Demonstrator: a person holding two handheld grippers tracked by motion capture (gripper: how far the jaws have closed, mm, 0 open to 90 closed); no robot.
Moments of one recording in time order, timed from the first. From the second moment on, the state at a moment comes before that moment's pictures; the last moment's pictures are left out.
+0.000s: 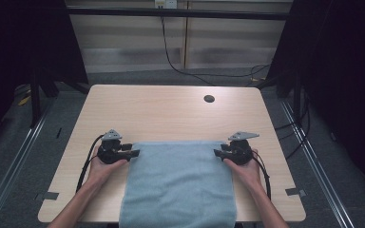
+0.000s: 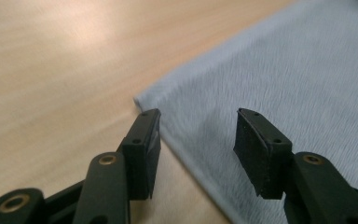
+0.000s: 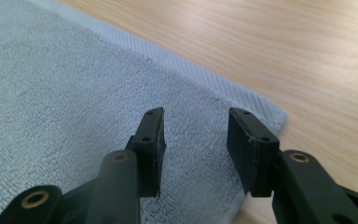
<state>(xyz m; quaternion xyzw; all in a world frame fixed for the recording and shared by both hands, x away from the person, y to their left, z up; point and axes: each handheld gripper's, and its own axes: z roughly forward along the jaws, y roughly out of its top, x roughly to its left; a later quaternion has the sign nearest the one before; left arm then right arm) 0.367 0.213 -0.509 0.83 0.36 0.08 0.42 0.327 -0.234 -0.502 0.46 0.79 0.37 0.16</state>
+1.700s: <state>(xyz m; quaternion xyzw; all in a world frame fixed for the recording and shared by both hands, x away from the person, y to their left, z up) 0.378 0.201 -0.504 0.82 0.36 0.06 0.44 0.340 -0.230 -0.497 0.44 0.79 0.41 0.13</state>
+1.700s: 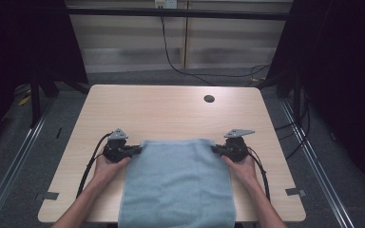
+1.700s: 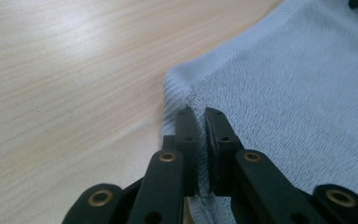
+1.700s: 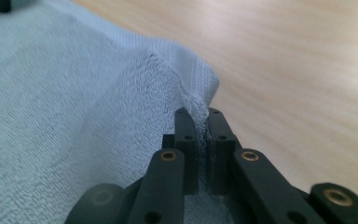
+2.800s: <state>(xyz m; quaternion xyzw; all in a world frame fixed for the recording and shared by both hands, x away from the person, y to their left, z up) 0.413 0.228 -0.311 0.74 0.31 0.15 0.57 0.408 -0.230 -0.294 0.39 0.70 0.55 0.22</state>
